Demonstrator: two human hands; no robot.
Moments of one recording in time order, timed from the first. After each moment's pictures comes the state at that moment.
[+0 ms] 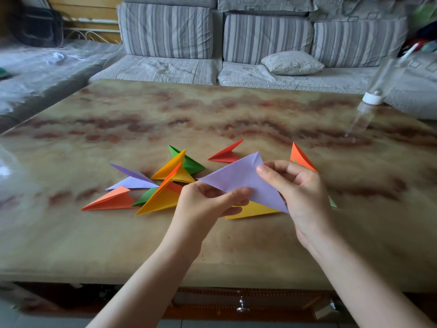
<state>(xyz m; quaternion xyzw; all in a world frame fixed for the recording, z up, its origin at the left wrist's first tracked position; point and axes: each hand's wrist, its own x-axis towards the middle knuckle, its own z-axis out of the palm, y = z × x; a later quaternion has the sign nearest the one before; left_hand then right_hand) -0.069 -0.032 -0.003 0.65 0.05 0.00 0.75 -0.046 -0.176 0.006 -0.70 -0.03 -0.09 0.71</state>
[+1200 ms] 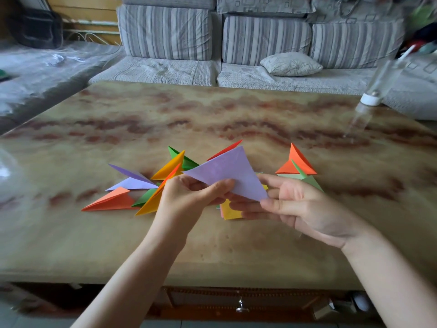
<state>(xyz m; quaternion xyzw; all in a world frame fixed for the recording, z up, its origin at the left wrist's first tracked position) -0.066 -0.019 0.005 0.67 0.05 0.06 0.74 -0.043 -0.210 0.011 -0.60 -0.22 0.30 0.71</state>
